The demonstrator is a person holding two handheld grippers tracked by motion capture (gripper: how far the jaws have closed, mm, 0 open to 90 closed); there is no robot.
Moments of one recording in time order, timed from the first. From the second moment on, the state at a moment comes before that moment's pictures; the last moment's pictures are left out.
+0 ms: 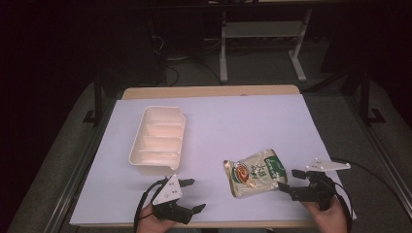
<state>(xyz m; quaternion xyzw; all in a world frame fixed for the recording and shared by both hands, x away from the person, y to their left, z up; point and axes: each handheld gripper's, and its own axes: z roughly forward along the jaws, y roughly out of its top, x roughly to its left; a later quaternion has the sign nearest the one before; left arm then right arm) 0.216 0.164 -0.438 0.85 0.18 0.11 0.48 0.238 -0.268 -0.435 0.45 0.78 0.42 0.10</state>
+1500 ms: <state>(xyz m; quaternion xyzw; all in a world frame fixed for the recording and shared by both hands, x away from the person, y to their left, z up) 0.215 0.161 -0.439 0.85 0.17 0.11 0.49 0.289 -0.258 -0.446 0.48 0.79 0.38 0.05</state>
